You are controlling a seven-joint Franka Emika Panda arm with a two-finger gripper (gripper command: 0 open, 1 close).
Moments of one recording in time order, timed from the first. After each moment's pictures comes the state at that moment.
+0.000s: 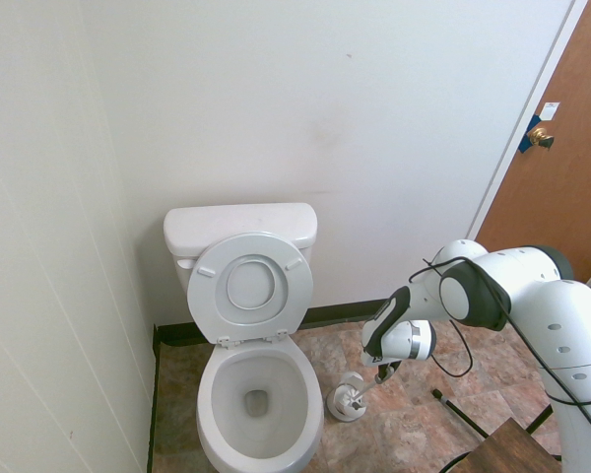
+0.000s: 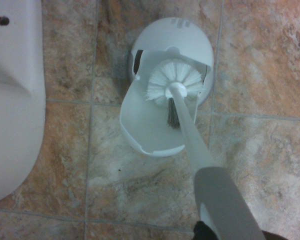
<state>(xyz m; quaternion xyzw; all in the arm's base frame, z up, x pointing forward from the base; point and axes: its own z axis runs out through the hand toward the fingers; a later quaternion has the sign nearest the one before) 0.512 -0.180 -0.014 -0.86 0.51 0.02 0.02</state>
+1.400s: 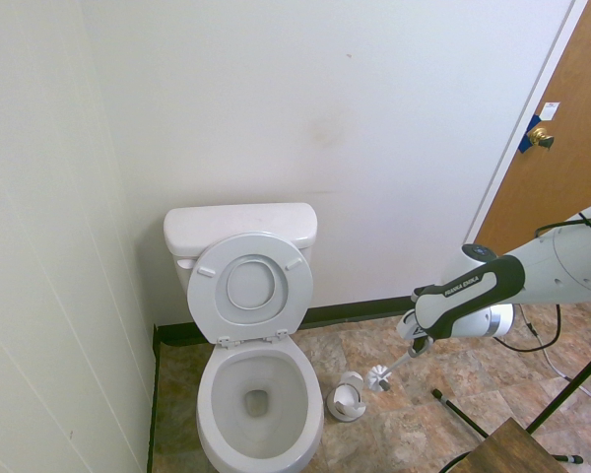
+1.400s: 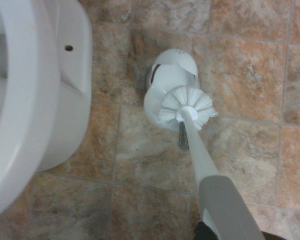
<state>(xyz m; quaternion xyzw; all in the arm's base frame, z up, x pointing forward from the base) 0.418 -0.144 0.243 -0.87 0.49 -0.05 0.03</state>
